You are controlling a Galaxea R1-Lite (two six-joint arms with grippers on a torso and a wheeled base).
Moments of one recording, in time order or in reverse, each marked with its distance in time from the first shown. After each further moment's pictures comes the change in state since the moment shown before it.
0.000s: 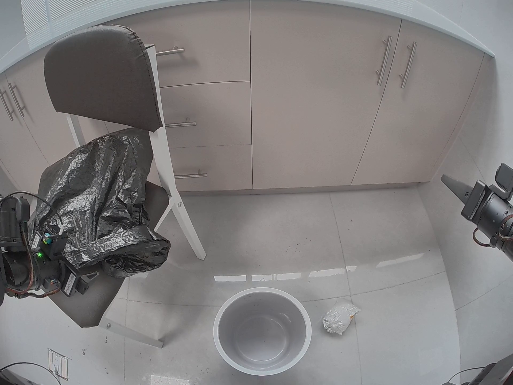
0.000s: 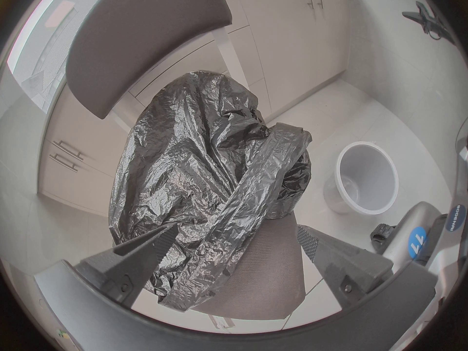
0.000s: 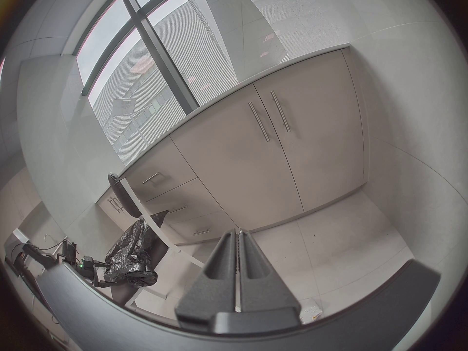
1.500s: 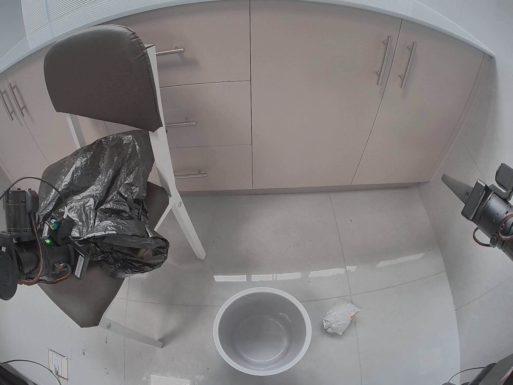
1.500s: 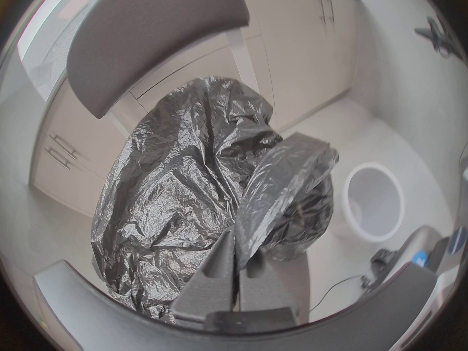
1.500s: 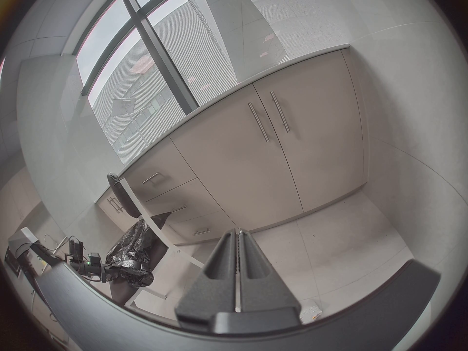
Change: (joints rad) left arm 0.029 0.142 -0.007 -0.217 -0.097 -0.079; right arm -0.001 0.000 0.000 -0.001 0.000 -0.001
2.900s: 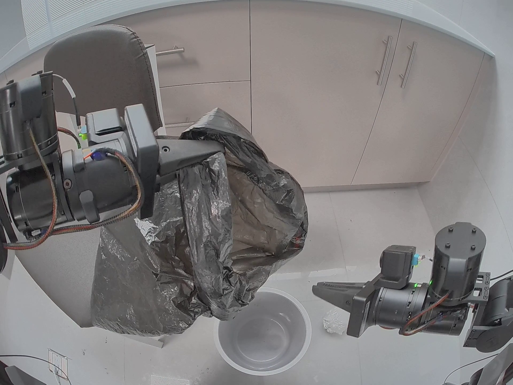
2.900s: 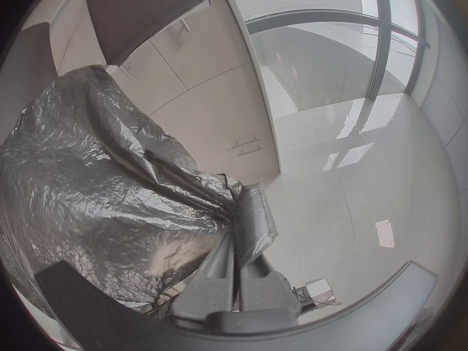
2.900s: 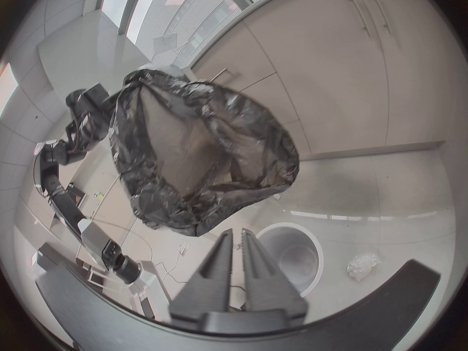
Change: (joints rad) left arm -0.652 -0.070 -0.426 0.015 -0.290 -1.528; right arm 0.600 0.336 0.029 -0.051 -0.038 -0.007
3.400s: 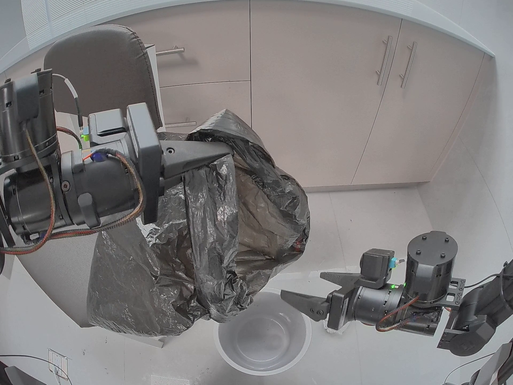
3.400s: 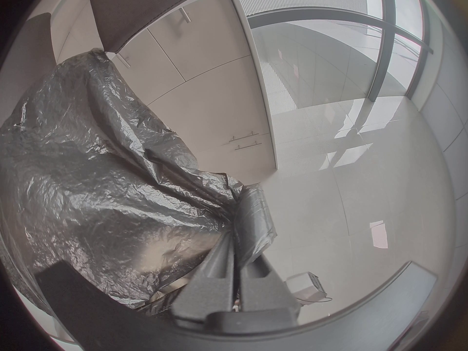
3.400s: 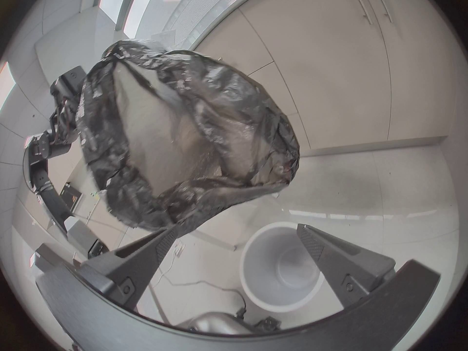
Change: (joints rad) left arm -0.035 -0.008 -0.001 0.003 -0.002 -0.034; right arm -0.020 0.162 0.013 -0.178 0.001 -0.001
